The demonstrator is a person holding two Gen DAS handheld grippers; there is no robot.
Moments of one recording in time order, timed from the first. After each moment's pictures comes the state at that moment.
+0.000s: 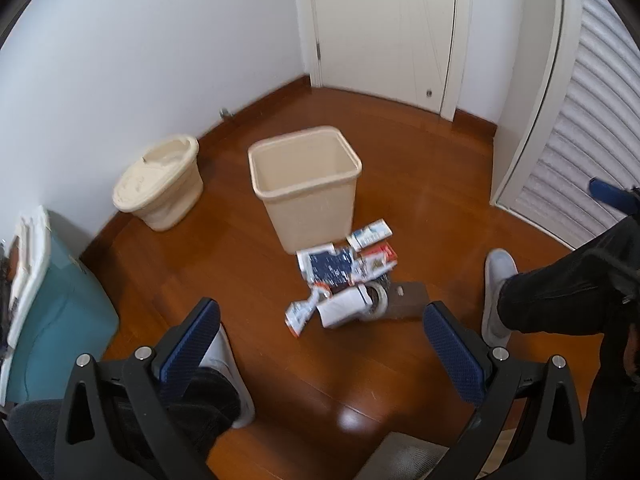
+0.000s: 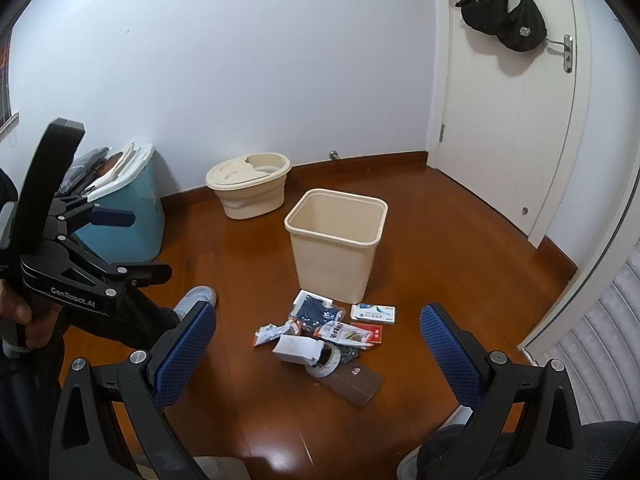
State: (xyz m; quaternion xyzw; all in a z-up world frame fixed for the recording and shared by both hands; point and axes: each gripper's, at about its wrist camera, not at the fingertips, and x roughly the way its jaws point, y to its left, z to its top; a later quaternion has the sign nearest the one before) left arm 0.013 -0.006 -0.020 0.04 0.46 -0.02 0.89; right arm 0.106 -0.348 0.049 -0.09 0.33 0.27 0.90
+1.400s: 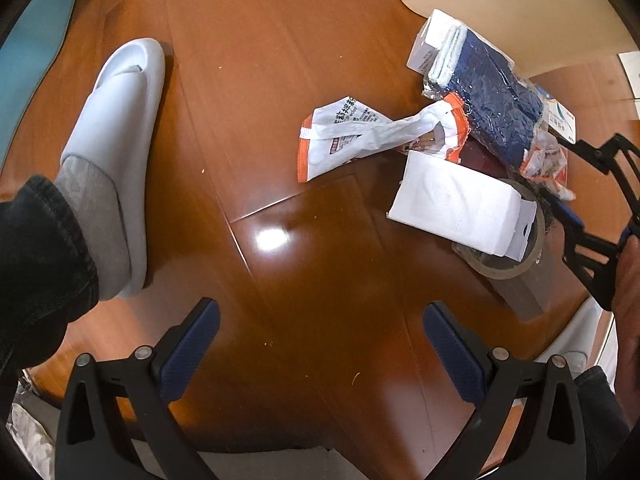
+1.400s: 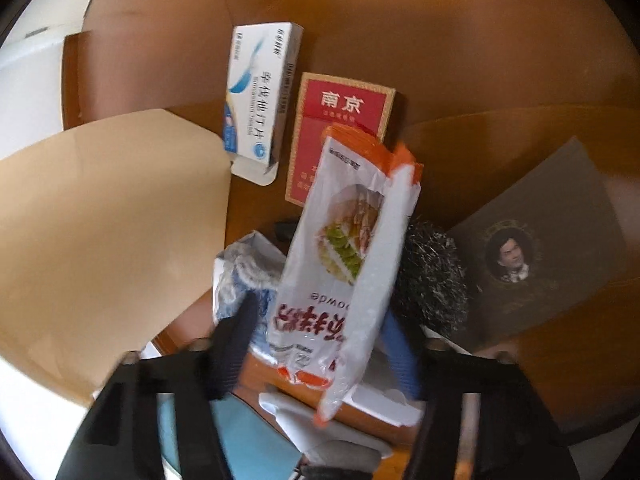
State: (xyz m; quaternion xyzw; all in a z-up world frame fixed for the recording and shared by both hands) left arm 0.139 0.057 -0.372 -0.21 0.74 0.17 0.62; right arm 0.401 -0.343 -0.426 0.52 0.67 -0.06 0.52
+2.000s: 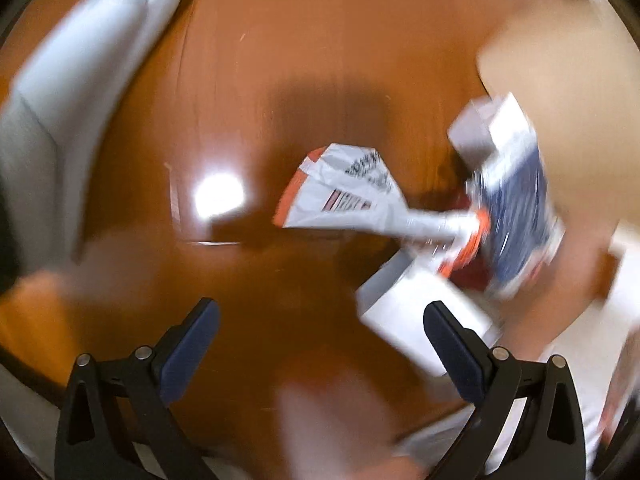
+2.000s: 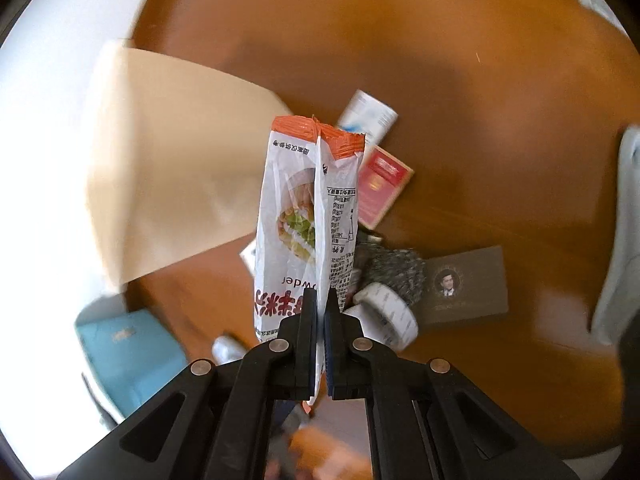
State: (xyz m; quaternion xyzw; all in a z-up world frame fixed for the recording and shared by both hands) left arm 0.162 0.129 -0.426 -0.46 0.67 0.22 0.55; right arm 0.470 -0.392 -0.226 0.34 0.70 0.06 0.63
